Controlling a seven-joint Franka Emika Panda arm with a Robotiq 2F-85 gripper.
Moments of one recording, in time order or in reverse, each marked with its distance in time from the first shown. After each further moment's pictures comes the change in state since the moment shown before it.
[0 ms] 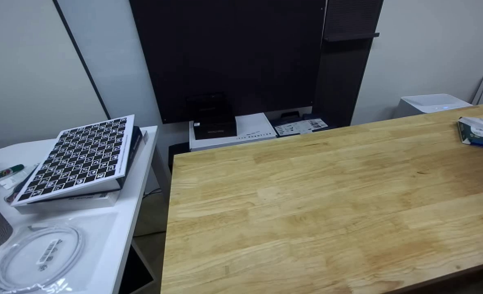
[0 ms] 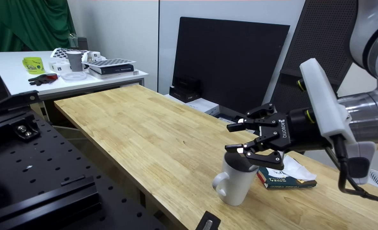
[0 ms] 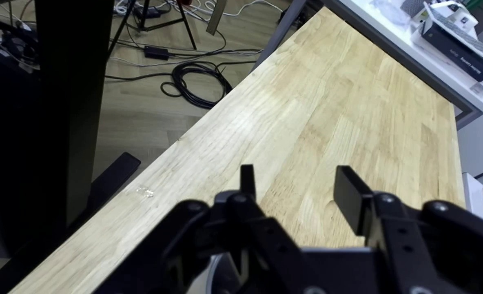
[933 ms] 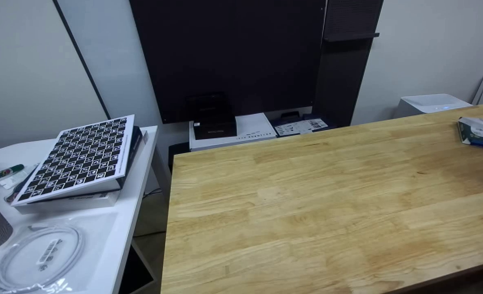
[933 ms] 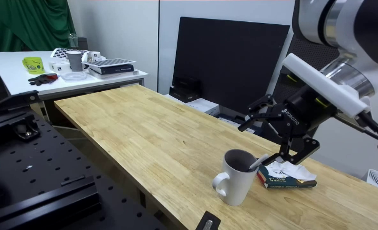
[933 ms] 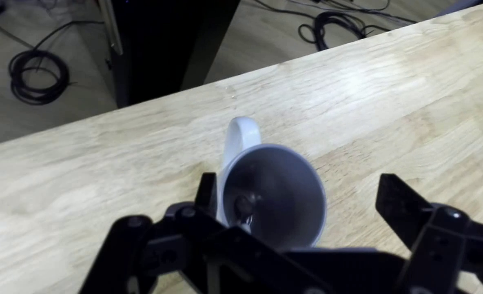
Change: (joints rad) arm 0.127 -0.083 0.038 -0.016 -0.316 0.300 -0.129
